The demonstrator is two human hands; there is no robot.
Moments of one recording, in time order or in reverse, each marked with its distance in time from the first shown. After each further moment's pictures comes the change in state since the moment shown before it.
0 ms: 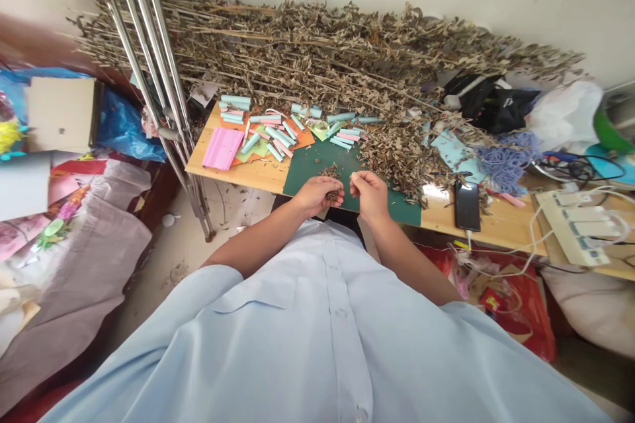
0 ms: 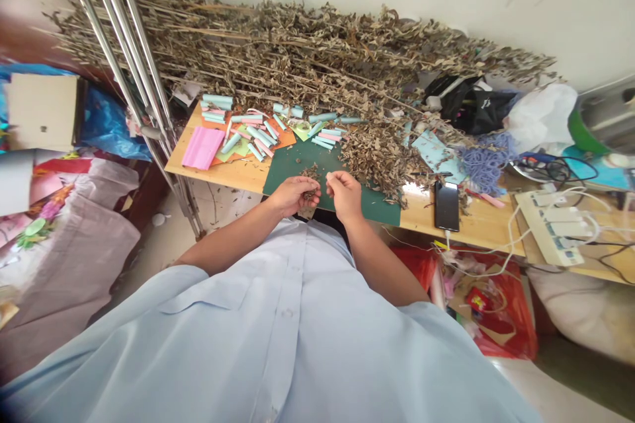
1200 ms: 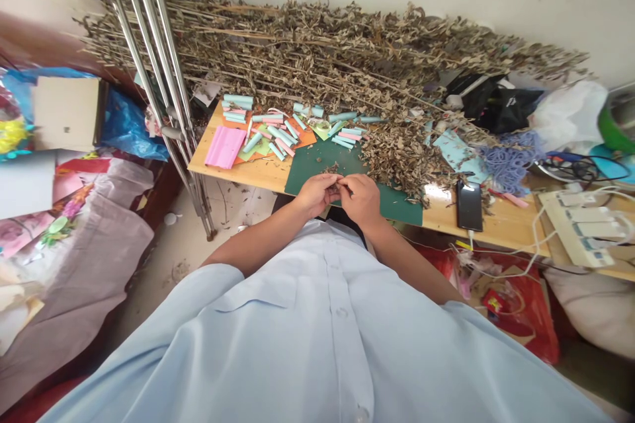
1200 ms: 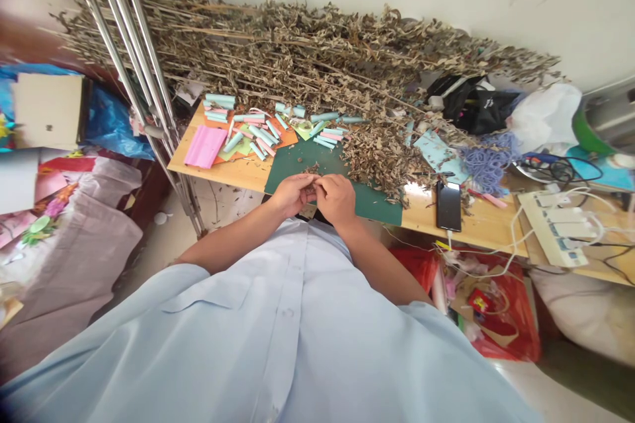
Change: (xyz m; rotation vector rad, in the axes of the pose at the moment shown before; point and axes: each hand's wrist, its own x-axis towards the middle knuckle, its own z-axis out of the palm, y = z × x) left_hand -0.002 -0.005 0.004 -0.233 0.070 0.111; right_hand -0.013 -0.003 0.002 -0.770 -0.129 -0.624
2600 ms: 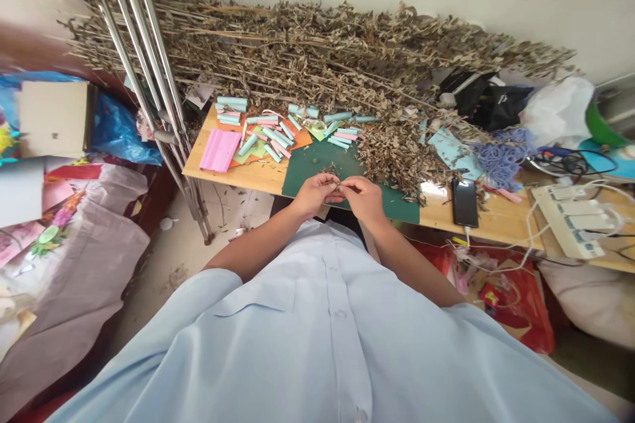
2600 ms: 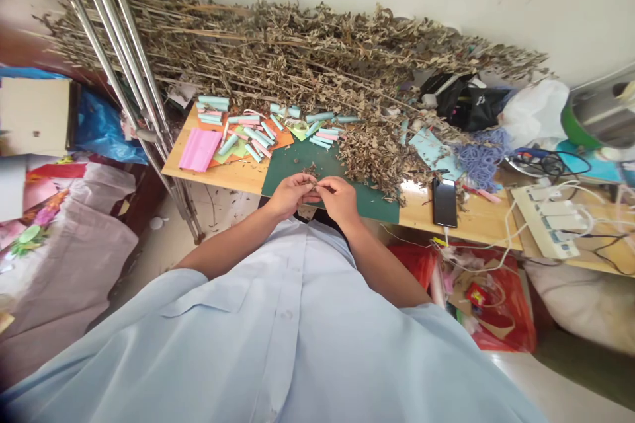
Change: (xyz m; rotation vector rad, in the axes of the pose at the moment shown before) left_hand 0.000 -0.004 -0.007 0.239 -0.102 0.084; right_hand 0.000 0.002 -0.004 0.423 0.068 0.308
